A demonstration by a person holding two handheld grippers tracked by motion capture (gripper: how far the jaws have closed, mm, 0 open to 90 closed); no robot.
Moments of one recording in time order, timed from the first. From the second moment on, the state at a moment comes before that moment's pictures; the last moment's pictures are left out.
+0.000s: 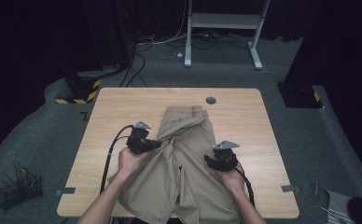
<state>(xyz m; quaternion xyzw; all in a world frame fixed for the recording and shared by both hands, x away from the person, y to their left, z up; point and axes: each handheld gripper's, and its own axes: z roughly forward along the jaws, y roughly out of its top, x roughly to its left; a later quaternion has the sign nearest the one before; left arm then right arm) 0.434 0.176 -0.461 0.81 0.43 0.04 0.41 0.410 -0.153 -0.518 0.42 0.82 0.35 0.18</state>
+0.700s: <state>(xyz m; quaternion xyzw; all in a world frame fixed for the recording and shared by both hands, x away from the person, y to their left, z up) 0.451 0.110 -0.505 0.83 0.43 0.00 0.35 0.385 -0.160 -0.514 0.40 0.84 0.33 0.18</state>
